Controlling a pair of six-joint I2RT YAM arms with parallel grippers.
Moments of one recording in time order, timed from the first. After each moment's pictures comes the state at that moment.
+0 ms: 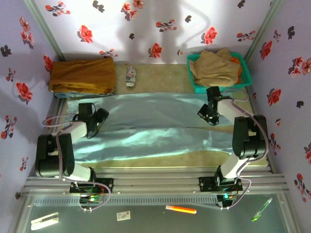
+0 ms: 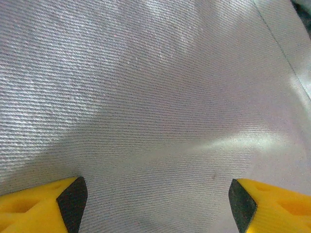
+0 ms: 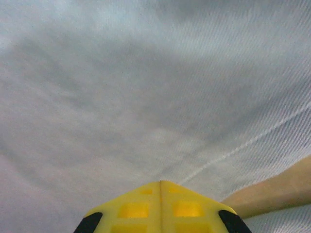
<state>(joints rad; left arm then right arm) 0.01 1.44 0.62 -0.10 0.13 -0.90 0.11 1.67 1.08 -0.69 -0.07 0.74</state>
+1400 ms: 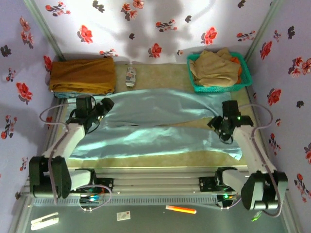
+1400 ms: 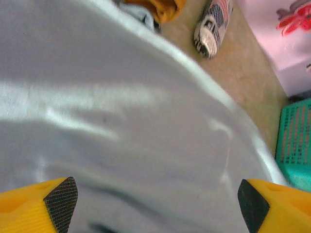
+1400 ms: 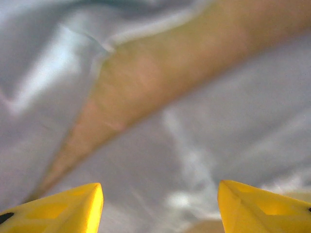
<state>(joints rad) -0.10 1.19 0.71 -0.24 0.22 -0.84 0.04 1.05 0.78 -0.96 -0.06 0.84</state>
